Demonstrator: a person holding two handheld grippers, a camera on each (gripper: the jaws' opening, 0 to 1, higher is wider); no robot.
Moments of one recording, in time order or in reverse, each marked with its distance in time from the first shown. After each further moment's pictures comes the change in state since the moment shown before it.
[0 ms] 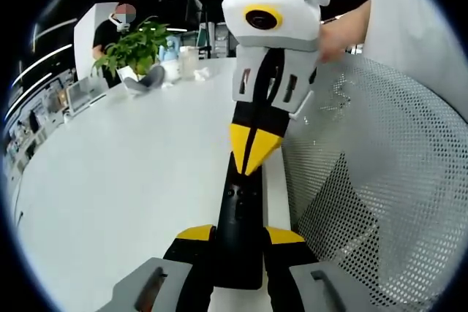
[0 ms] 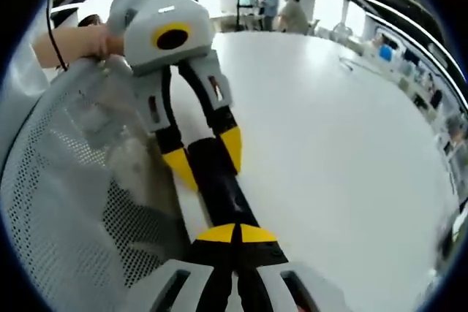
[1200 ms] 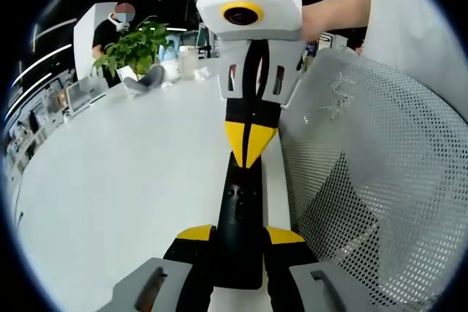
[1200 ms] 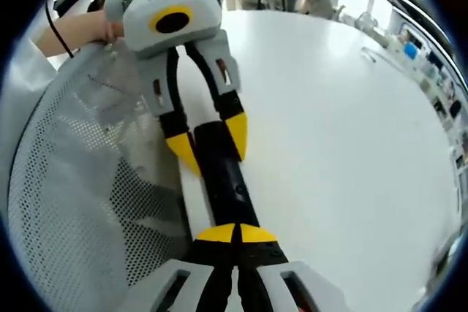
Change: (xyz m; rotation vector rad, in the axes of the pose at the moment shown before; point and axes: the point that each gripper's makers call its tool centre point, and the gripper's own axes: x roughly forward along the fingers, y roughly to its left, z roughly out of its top) left arm 0.000 0.000 0.000 0.001 0.003 0.000; right arm -0.005 -0.003 -0.009 0.014 0.075 0.112
